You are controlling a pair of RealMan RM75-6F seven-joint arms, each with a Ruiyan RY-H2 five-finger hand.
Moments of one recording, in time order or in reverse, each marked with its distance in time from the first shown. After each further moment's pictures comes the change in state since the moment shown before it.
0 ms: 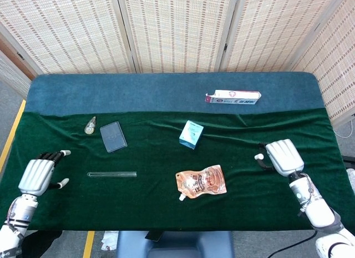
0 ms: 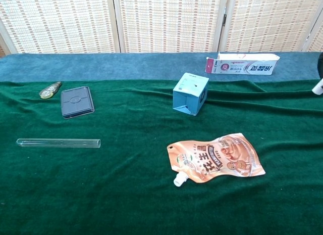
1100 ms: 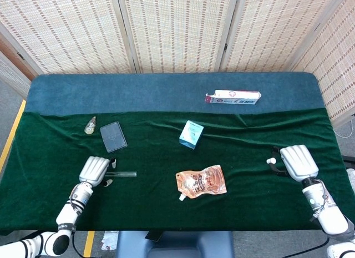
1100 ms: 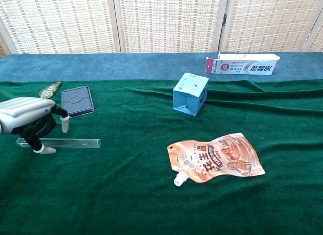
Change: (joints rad) left arm -0.235 -0.316 -0.010 0.051 -0.339 -0.238 0.385; right arm -0.054 0.003 -0.022 0.083 -0.026 0.016 0.126
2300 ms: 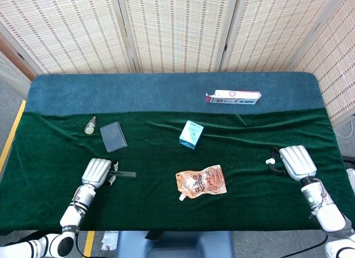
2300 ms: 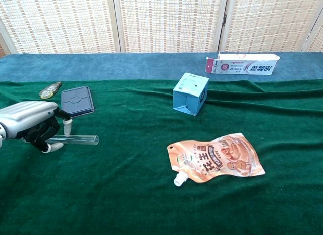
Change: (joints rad) left arm -0.004 -0.045 0.036 0.044 0.023 0.062 -0.097; right arm 0.002 -0.038 0.005 0.066 -0.011 -0.029 0.059
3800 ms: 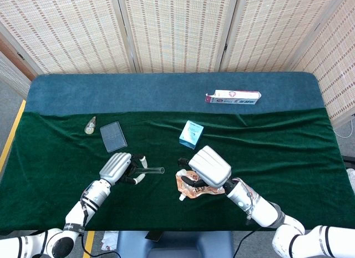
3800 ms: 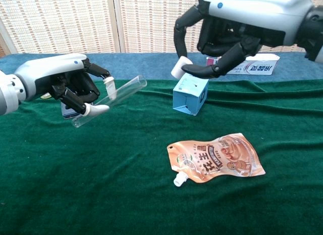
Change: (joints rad) left arm -0.096 0.171 -0.117 -0.417 -0.014 -0.086 -0.303; right arm 0.290 -0.172 0.133 -0.342 -0.183 -0.070 -0.165
